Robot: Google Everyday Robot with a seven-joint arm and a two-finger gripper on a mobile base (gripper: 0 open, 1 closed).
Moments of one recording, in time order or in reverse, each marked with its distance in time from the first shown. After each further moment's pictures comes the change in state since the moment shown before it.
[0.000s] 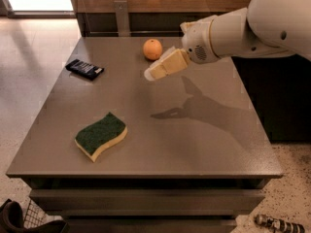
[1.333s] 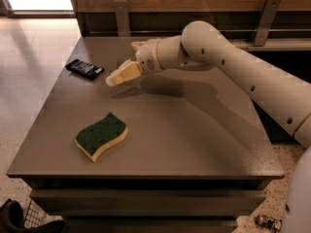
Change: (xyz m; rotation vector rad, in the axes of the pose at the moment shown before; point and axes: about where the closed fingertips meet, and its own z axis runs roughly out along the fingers) arm 0.000 0.007 0.171 -0.227 -0.166 0.035
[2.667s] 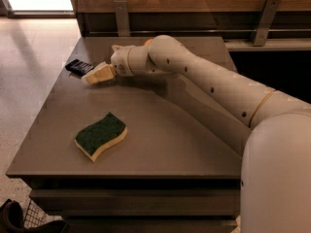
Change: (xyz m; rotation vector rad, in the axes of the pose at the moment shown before) arm -0.007 -0.012 0.097 0.048 -0.073 0.034
